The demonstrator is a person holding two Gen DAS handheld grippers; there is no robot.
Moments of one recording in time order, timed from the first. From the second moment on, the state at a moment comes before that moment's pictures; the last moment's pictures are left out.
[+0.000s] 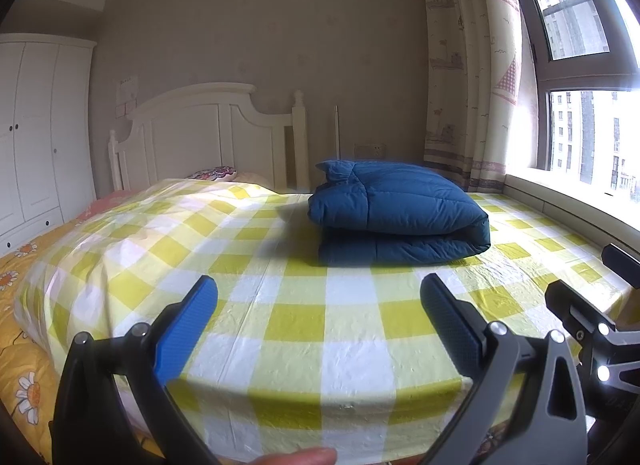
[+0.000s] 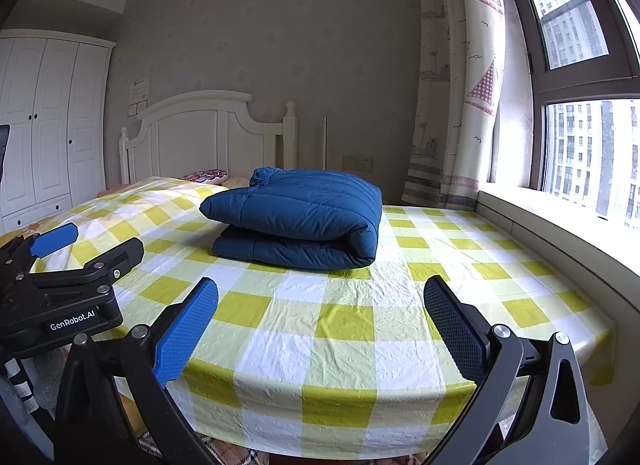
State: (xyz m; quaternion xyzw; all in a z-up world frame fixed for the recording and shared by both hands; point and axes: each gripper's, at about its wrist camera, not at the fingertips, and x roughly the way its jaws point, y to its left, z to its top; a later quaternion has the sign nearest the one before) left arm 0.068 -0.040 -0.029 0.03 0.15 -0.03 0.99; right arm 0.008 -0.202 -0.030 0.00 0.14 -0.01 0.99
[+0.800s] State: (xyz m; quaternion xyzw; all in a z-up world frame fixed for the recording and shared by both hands) left arm 0.070 -0.040 -0.033 0.03 0.17 -0.04 0.98; right arm 0.008 -0.204 -0.035 0.01 0.15 -0.01 0.99
